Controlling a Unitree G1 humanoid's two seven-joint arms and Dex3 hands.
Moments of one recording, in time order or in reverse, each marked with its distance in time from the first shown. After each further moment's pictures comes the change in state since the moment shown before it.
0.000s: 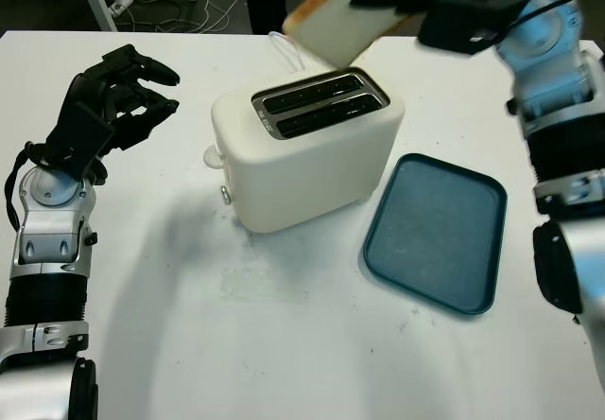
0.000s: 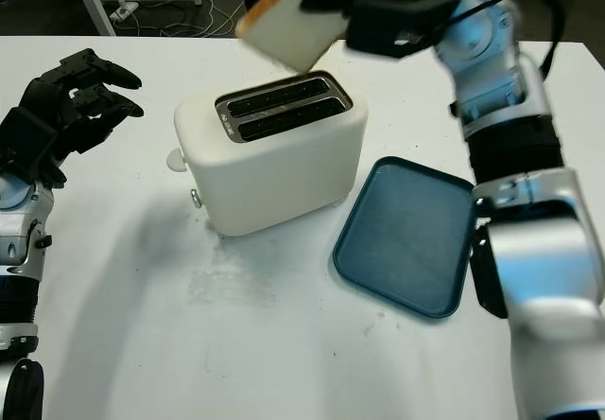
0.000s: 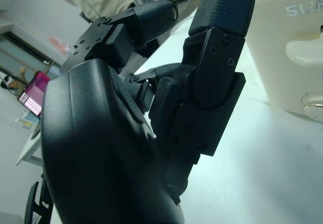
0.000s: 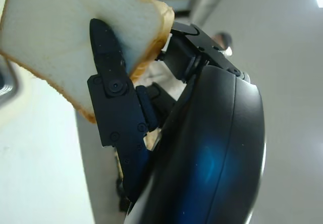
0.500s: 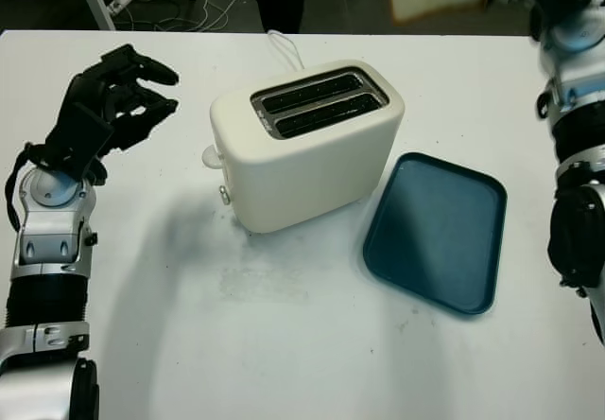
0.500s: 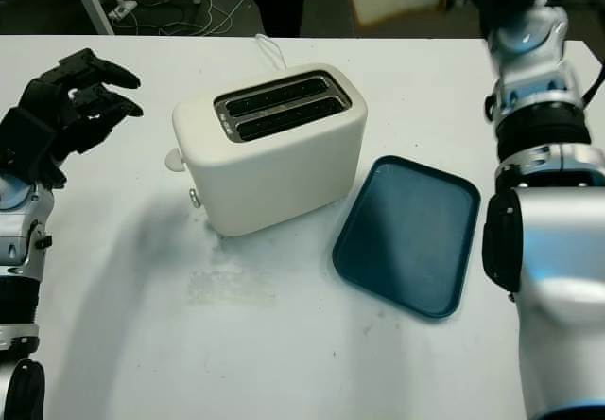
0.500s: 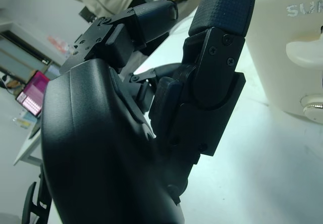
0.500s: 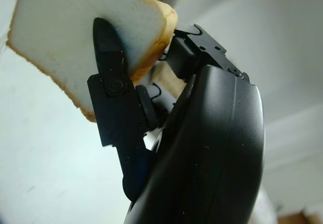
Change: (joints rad) left arm 0.001 -0.006 0.003 0.001 -0.001 0.000 0.000; right arm -0.026 0.022 -0.105 0.510 0.088 0.164 -0.228
